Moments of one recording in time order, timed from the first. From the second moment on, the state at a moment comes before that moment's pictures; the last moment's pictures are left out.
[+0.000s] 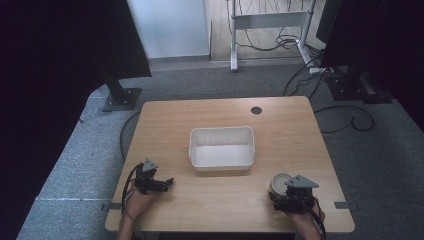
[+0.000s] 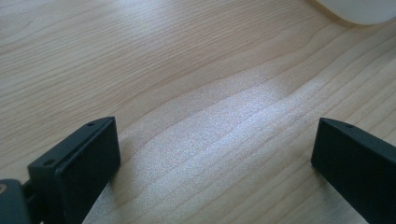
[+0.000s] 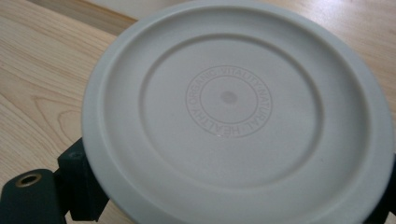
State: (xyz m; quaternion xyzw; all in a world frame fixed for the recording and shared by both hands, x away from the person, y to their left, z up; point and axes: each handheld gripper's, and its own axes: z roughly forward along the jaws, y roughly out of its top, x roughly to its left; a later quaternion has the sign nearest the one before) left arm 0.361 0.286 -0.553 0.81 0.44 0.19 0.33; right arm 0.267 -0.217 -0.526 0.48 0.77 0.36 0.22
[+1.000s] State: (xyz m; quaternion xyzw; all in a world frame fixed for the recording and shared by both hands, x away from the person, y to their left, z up) left arm 0.361 0.286 -0.553 0.81 0.44 0.19 0.33; right arm 0.284 -0.192 -0.512 0.46 0.78 0.38 0.21
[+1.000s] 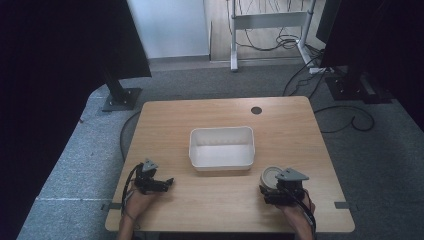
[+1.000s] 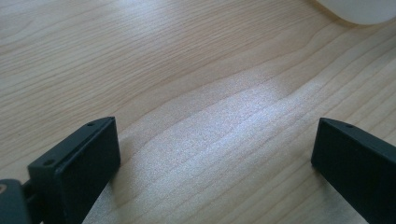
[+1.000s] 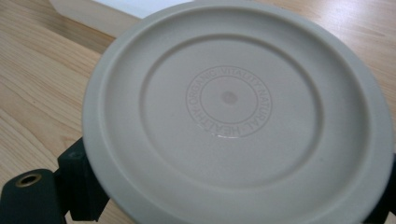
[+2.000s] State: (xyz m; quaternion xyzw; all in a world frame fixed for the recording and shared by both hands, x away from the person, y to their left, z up) left arm 0.361 0.285 -0.553 0.81 0.44 0.19 0.33; right arm 0.314 -0.144 -0.496 0.42 0.79 0.39 0.20
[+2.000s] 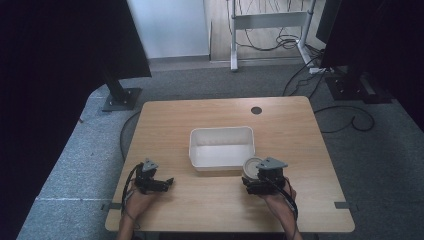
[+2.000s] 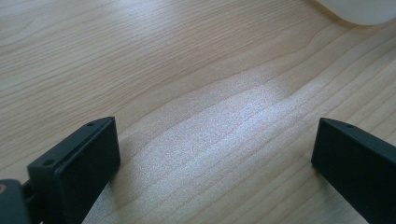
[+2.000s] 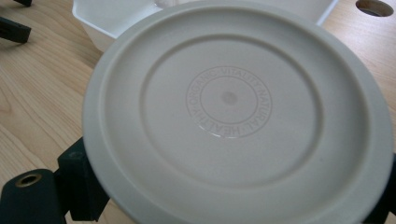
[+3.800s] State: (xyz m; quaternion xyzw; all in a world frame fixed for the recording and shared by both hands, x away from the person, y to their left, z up) left arm 0.362 0.285 -0.553 0.81 0.44 0.19 0.33; right arm 0.385 -0.062 -0.473 0.39 0.80 0.40 0.21
